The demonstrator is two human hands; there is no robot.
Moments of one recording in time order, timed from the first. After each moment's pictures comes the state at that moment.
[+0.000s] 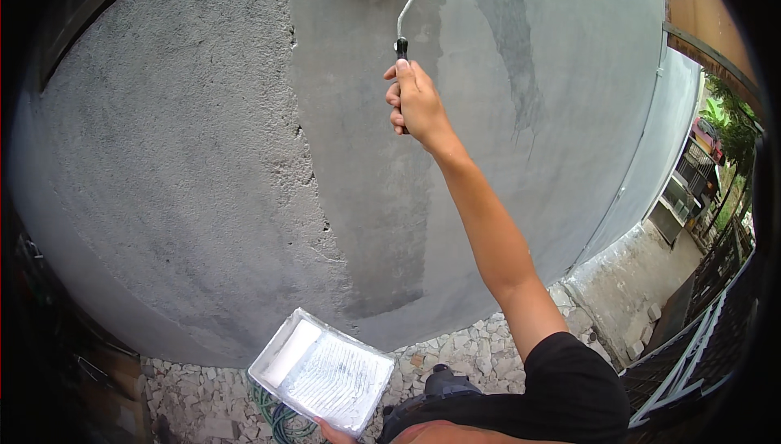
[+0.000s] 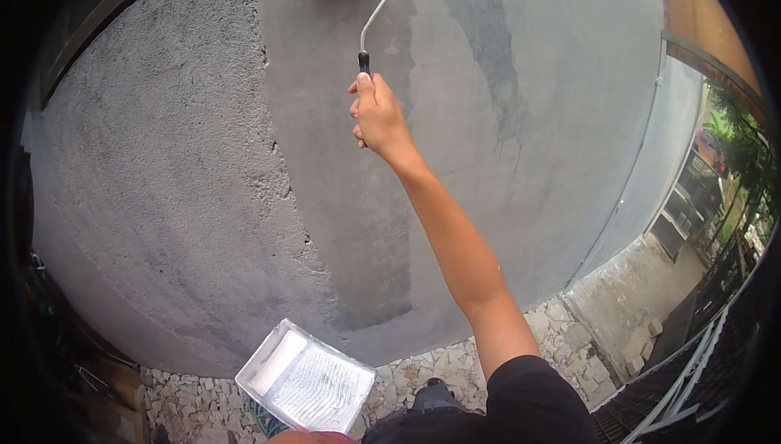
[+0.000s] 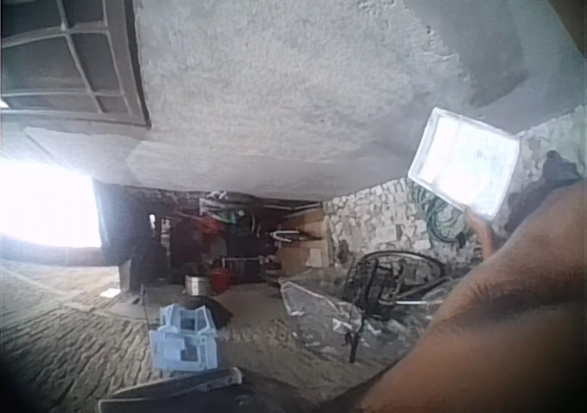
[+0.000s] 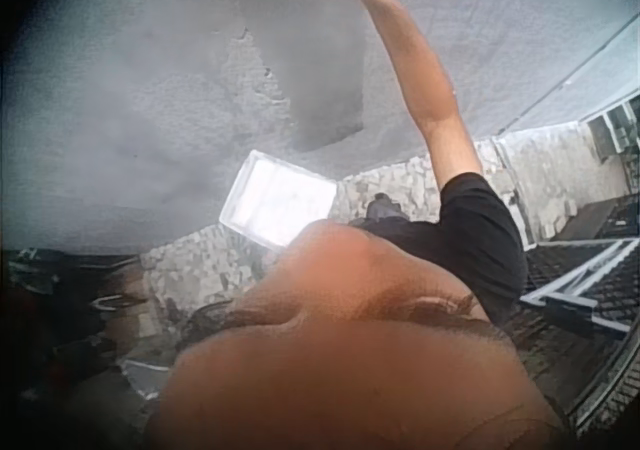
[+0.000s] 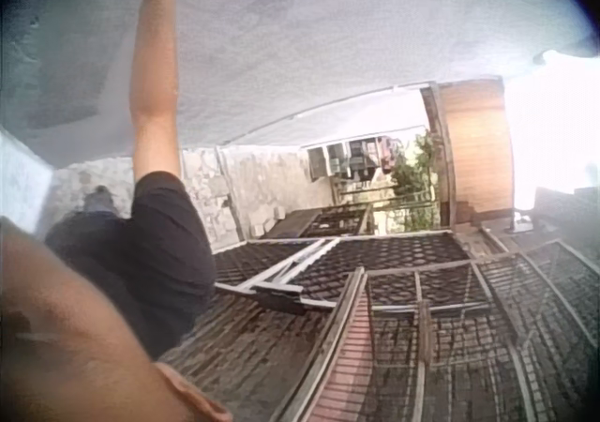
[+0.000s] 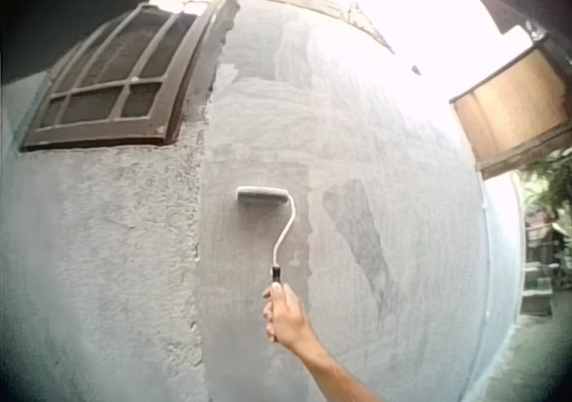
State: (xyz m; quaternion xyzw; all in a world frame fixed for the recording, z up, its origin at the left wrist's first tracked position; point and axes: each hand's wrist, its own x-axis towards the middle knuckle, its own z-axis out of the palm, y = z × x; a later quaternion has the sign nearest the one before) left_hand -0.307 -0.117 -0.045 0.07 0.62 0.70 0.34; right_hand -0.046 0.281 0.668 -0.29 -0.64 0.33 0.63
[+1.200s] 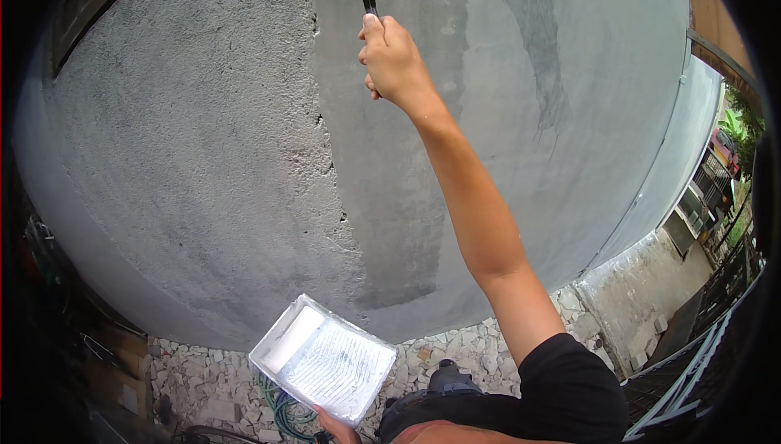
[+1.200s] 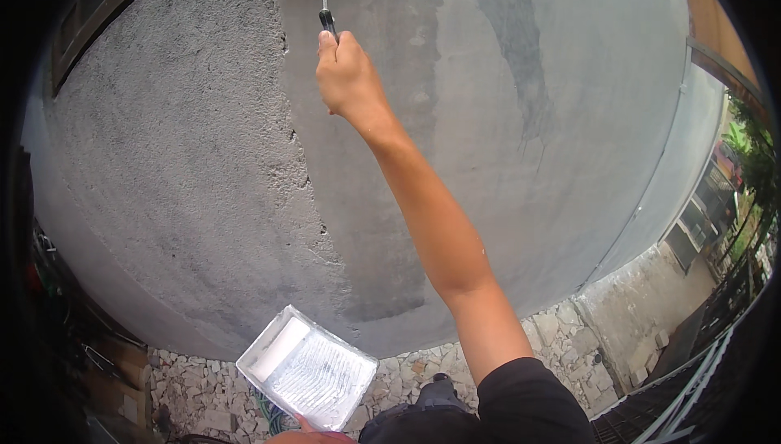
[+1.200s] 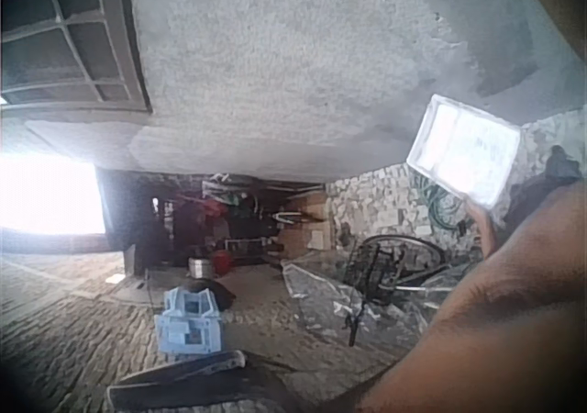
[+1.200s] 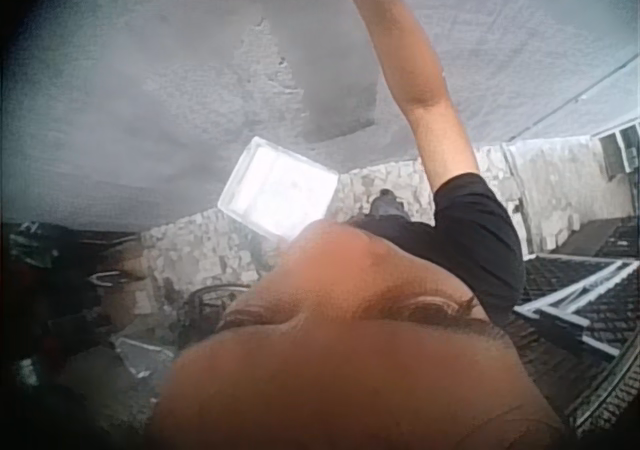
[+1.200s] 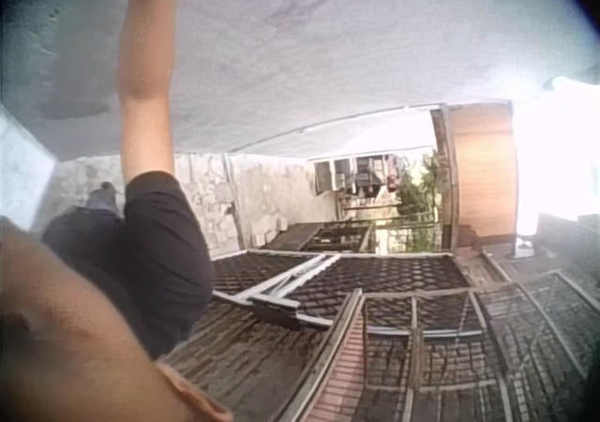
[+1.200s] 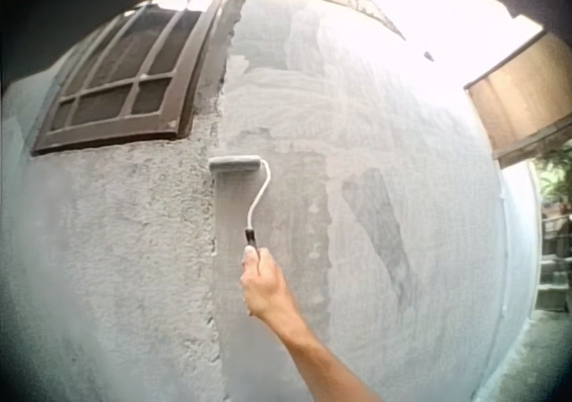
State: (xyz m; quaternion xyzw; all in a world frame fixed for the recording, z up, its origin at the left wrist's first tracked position) left_hand -0.325 -0.126 -0.126 0.23 0.75 0.62 0.07; right_hand -0.101 0.266 0.727 -0.30 -0.69 0.26 0.61
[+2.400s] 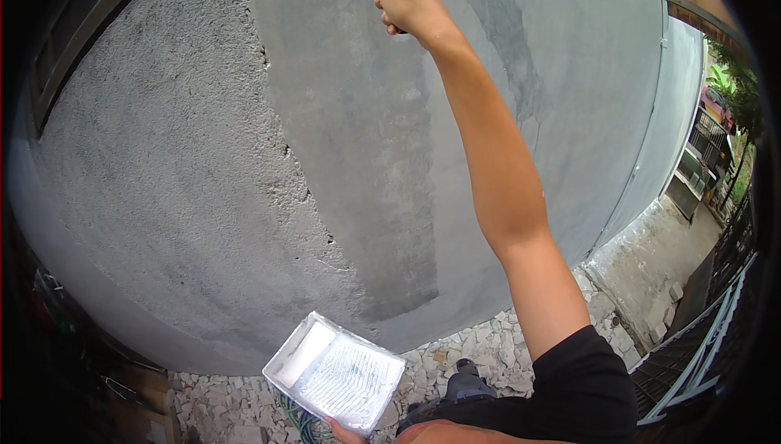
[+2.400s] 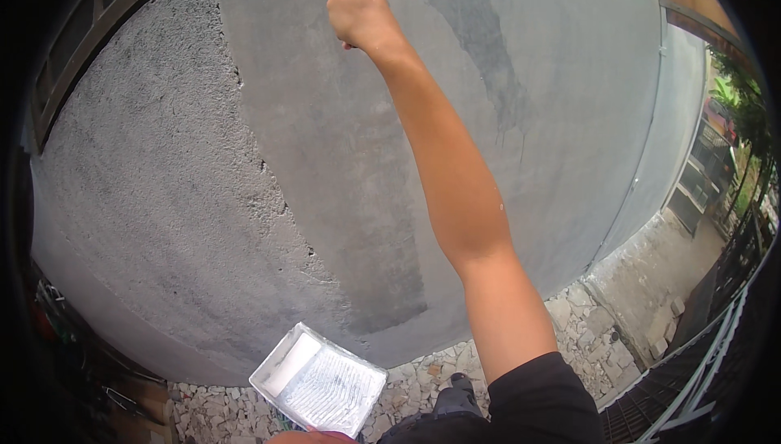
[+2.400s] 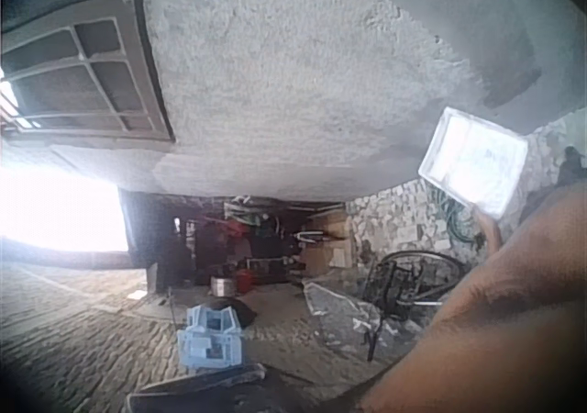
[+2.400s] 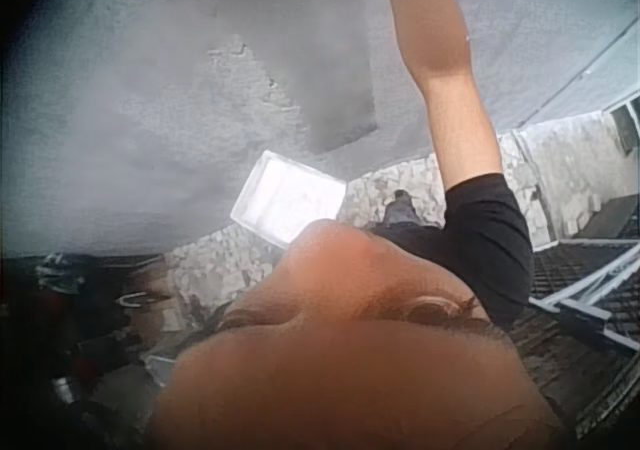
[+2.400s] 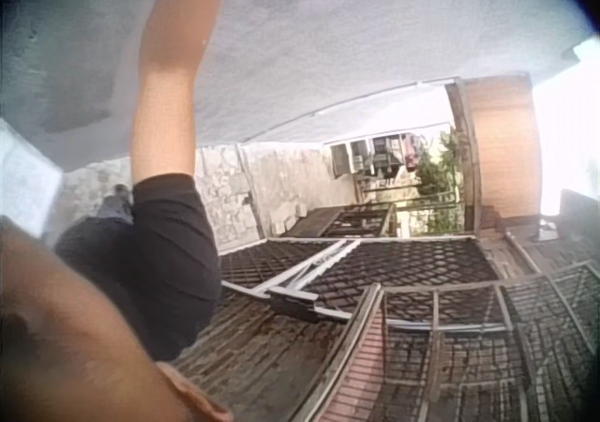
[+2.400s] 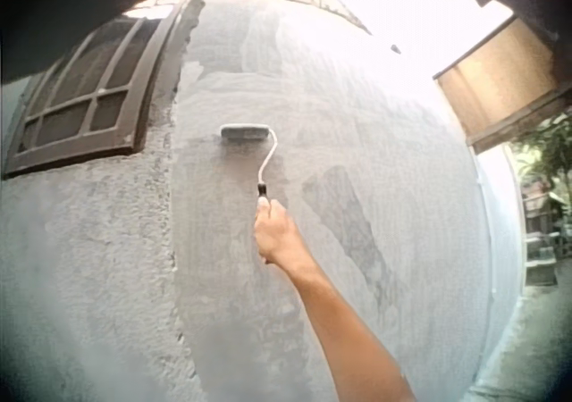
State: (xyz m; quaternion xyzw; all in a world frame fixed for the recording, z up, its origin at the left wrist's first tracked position) left_hand -0.358 -0.098 -0.037 0.21 0.69 0.64 0.28; right_hand -0.010 0.294 0.806 -0.37 -0.66 0.15 0.64
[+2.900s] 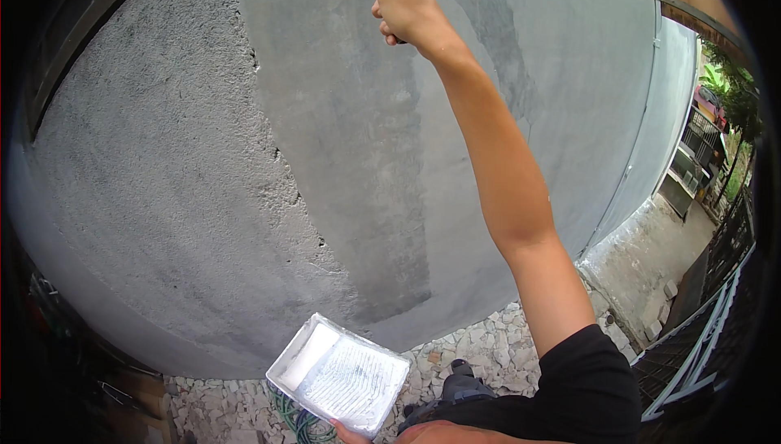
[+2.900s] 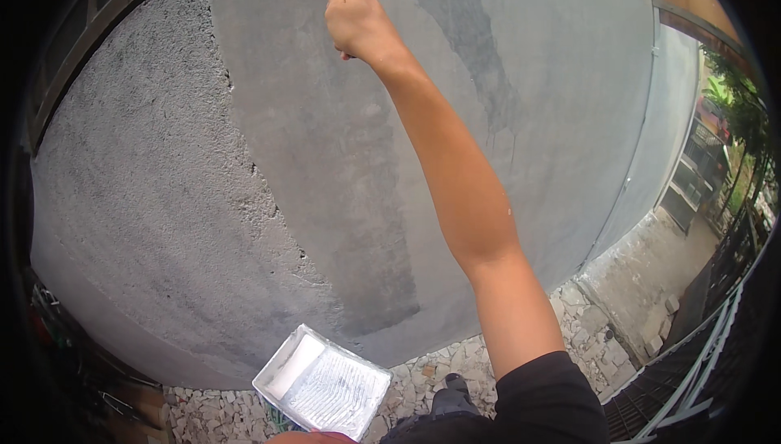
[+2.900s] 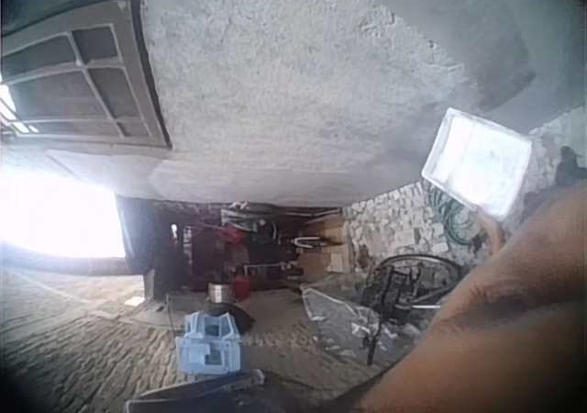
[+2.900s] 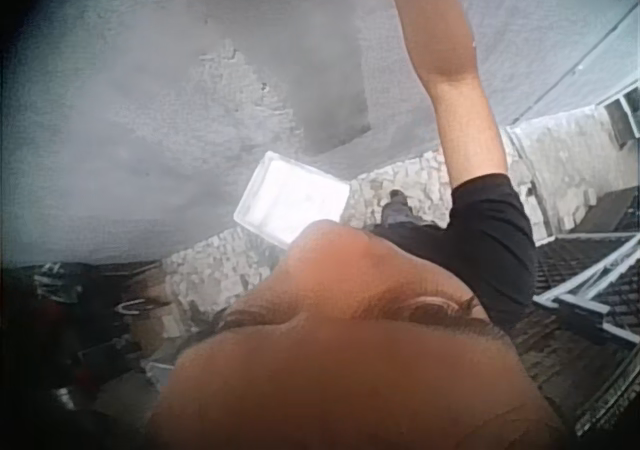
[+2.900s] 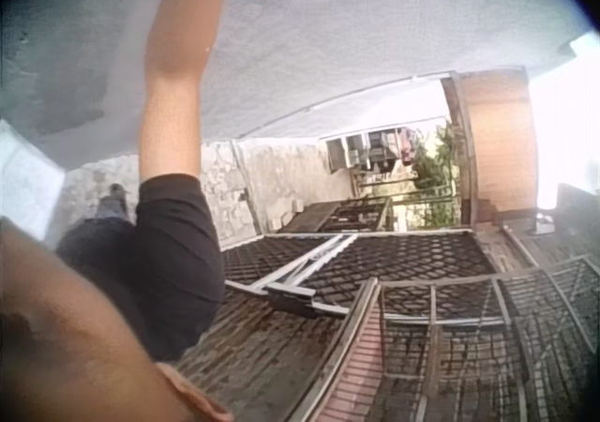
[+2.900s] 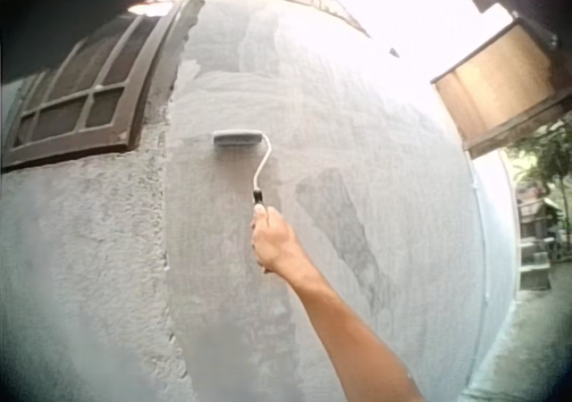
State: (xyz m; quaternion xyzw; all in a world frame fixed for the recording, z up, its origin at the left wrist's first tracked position) left_hand -0.342 -0.094 -0.045 0.18 0.66 0.67 0.29; right_hand -0.012 0.290 0.792 -0.33 -0.66 0.17 0.65
